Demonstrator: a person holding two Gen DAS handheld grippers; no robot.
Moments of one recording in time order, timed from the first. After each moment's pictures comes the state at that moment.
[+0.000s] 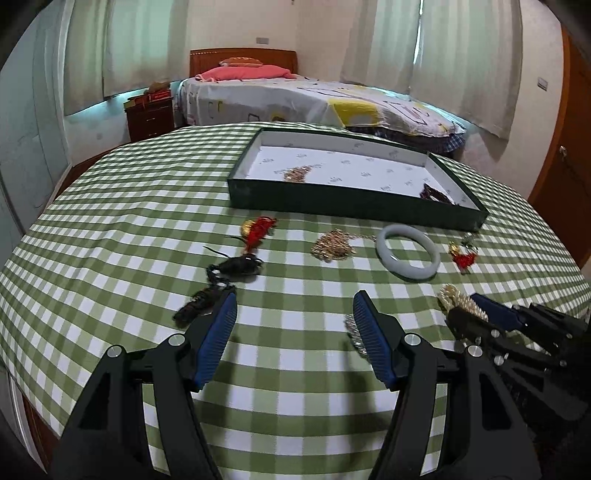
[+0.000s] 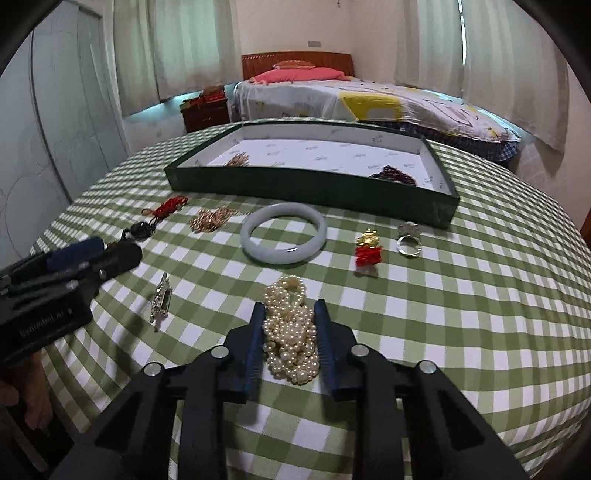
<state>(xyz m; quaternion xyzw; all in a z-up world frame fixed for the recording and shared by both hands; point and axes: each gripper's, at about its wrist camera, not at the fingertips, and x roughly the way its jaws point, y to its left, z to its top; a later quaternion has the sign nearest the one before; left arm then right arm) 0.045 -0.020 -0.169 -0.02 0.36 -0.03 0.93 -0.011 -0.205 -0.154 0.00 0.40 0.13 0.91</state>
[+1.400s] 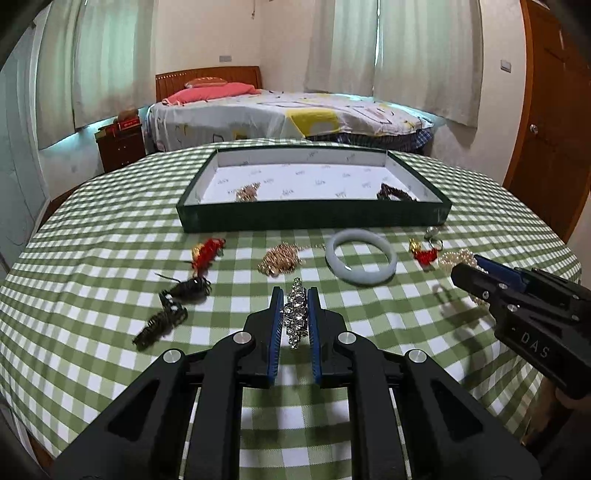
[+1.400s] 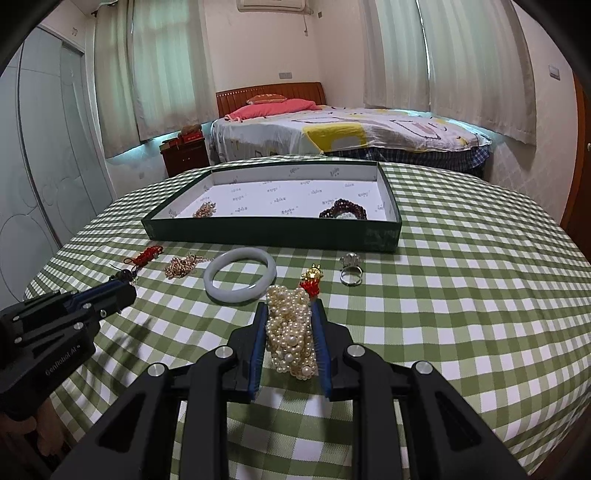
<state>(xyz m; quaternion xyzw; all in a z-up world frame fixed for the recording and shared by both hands) 0.043 -0.050 -0.163 0.02 0.33 -0.08 0.94 -0.013 -0.237 -0.134 0.03 0.34 0.09 0.94</state>
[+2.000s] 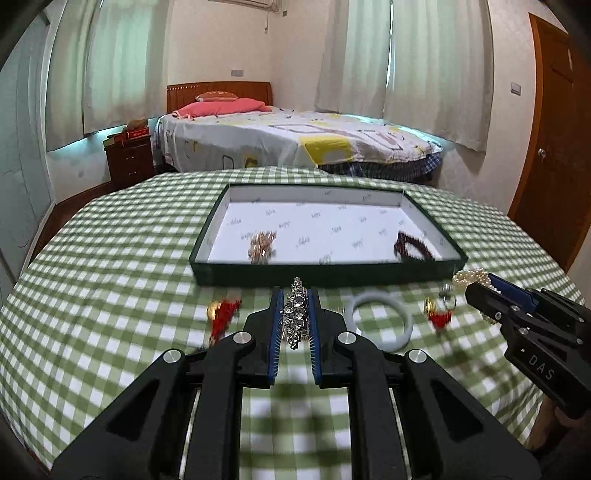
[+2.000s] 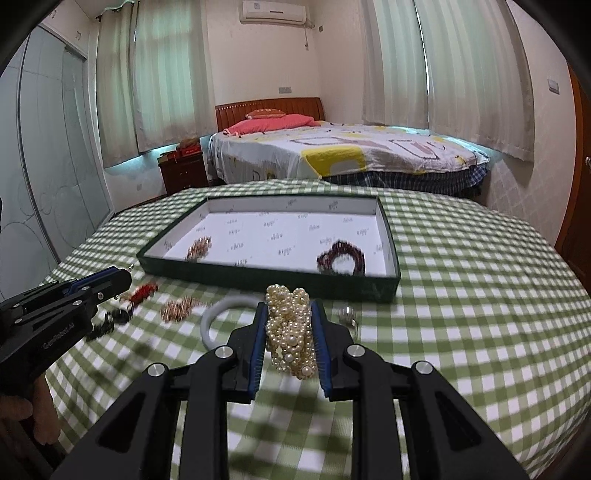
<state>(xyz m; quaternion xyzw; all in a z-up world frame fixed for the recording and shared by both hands) 0.082 -0.039 -0.134 -0.01 0.30 -0.07 0.95 0.018 -0.235 -0.105 0.03 0.31 0.08 0.95</state>
